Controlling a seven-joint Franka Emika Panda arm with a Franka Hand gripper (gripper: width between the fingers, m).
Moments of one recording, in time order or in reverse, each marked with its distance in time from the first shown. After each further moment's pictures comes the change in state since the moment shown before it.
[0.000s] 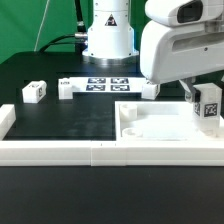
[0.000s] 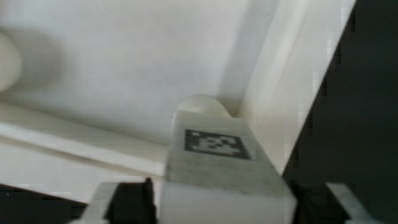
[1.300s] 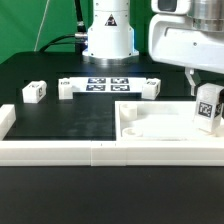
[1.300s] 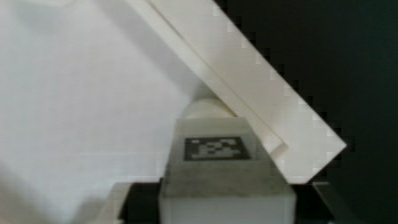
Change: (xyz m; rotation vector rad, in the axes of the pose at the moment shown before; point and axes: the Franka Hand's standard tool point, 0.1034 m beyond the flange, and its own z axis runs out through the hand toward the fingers) arm 0.002 -0.006 0.002 -0.010 0.052 1.181
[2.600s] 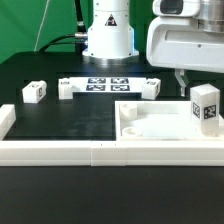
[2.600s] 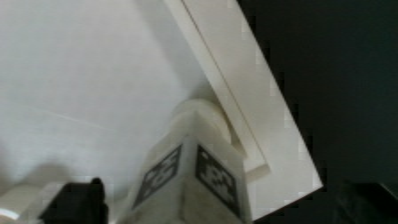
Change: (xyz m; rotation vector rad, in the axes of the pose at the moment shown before) arm -0.001 -0.001 0.001 0.003 -0.007 -0.469
